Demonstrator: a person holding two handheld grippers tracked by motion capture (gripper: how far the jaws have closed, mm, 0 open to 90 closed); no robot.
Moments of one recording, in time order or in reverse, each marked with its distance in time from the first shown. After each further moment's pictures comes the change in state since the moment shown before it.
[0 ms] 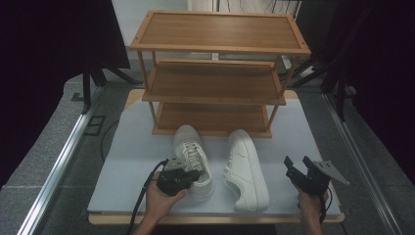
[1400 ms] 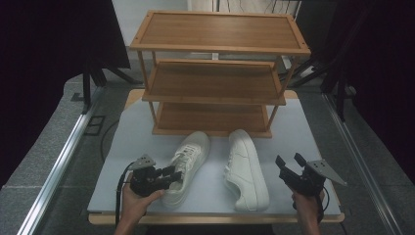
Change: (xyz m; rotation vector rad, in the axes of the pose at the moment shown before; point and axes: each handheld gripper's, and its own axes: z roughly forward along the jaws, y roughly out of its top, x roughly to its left) left arm 0.035 -0.018 -0.061 -0.141 -0.062 -0.123; right arm 0.031 0.016 -0.016 -0.039 0.125 -0.053
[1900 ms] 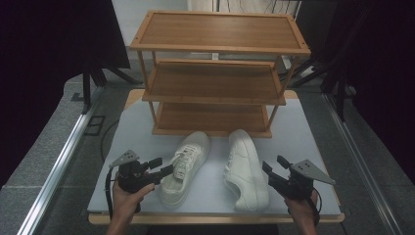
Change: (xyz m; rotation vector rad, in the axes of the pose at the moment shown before) left arm 0.018 0.004 -0.022 -0.108 0.005 -0.102; right arm 0.039 0.011 -0.009 0.091 0.158 -0.122
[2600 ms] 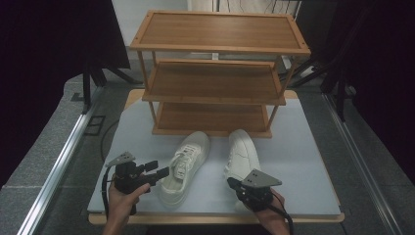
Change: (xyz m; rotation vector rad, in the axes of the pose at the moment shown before) left arm 0.013 -0.007 -0.006 0.043 0.010 -0.054; right arm 0.080 -0.022 0.037 0.212 0.293 -0.269
